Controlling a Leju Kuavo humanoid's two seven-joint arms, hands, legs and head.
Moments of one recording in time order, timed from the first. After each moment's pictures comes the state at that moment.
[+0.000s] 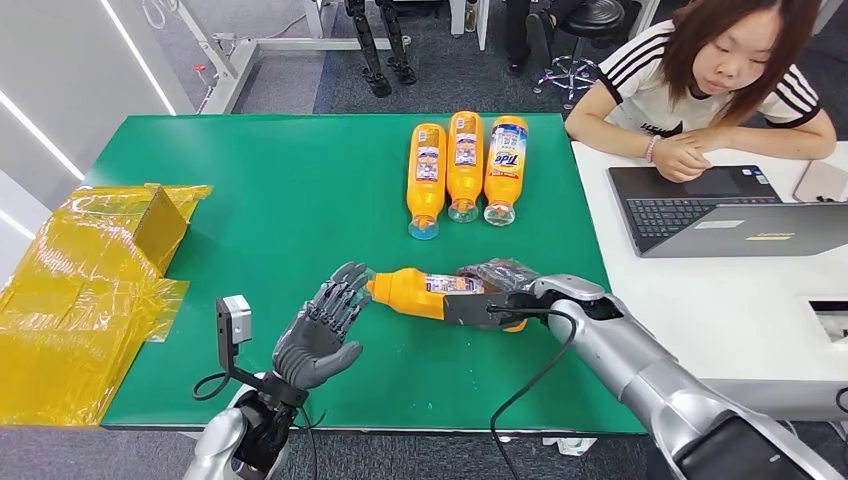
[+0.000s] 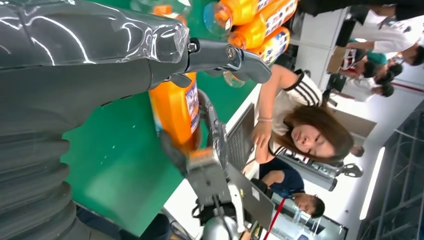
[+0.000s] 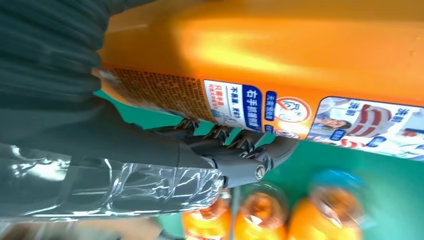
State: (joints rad) left arm -0.10 -0.12 -0.33 -1.37 0.32 -0.28 -0.35; right arm -0.75 -0.15 0.86 -0.81 0.51 0.29 -0.18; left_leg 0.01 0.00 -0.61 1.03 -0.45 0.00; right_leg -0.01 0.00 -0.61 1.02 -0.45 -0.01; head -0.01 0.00
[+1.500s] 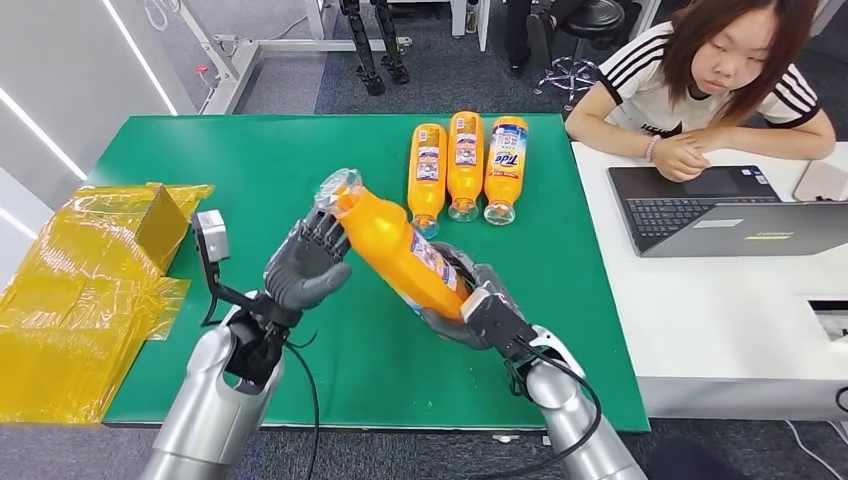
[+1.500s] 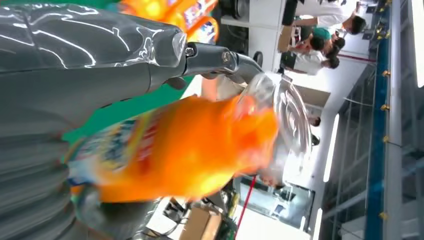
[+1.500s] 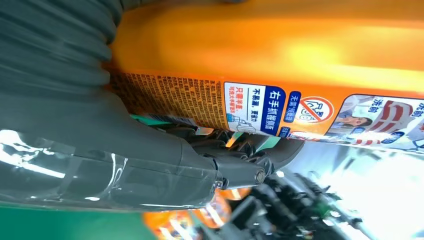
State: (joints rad) left arm -0.42 -0.13 -0.29 -1.25 0.42 -0.38 -0.28; right arm -0.34 0.10 0.40 -1.20 0.34 0.12 -0.42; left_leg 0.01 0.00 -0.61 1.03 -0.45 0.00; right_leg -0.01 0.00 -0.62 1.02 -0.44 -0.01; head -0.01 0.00
